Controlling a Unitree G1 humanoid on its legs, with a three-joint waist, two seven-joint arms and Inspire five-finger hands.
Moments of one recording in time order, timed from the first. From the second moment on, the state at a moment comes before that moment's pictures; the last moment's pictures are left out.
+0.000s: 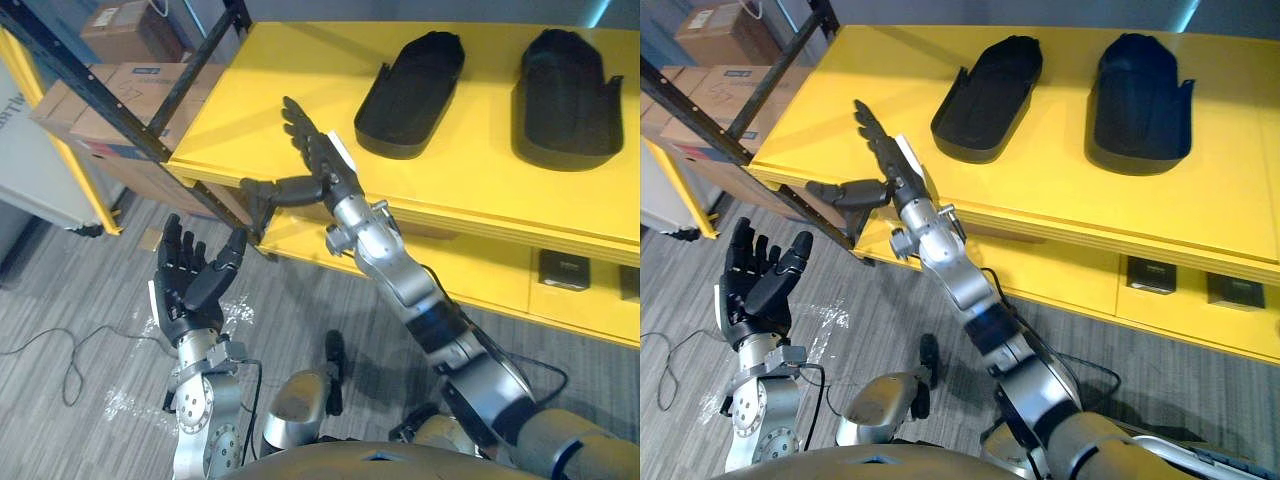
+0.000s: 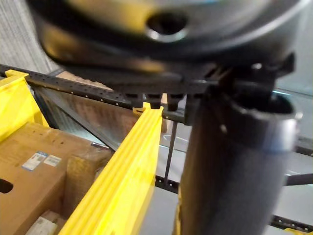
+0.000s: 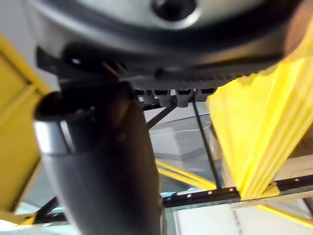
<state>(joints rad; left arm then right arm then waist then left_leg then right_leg) 0.38 0.02 -0.05 -0.27 -0.50 -0.37 0.32 -0.49 -0.13 0.44 -0.02 0.22 -0.01 -0.03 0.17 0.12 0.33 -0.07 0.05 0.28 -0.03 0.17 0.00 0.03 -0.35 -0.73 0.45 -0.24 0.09</state>
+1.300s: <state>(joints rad) 0.39 0.06 0.04 -0.36 -0.50 -0.33 0.15 0.02 -0.25 0.02 -0.08 0.34 -0.17 -0.03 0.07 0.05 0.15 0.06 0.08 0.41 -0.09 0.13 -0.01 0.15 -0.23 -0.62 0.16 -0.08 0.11</state>
